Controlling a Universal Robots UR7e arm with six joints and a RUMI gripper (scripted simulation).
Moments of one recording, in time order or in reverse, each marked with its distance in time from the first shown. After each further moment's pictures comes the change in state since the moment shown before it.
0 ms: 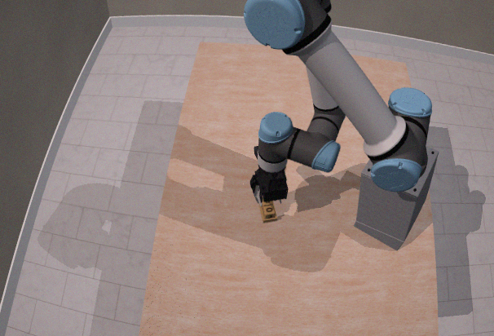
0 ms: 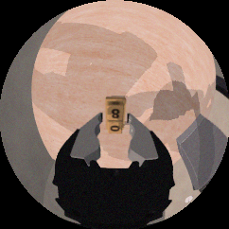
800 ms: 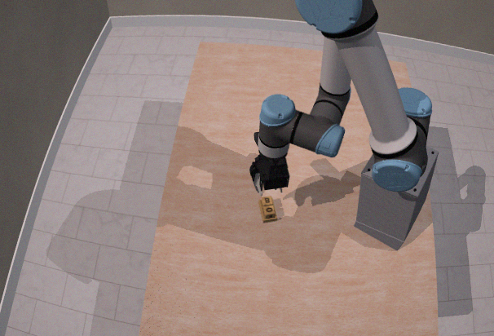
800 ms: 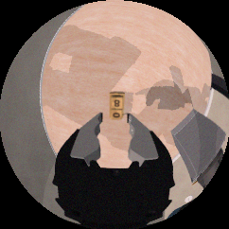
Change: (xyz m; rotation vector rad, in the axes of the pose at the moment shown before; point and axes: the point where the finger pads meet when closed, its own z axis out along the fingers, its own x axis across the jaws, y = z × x) arm -0.003 -0.001 -0.060 0.005 -0.010 0.000
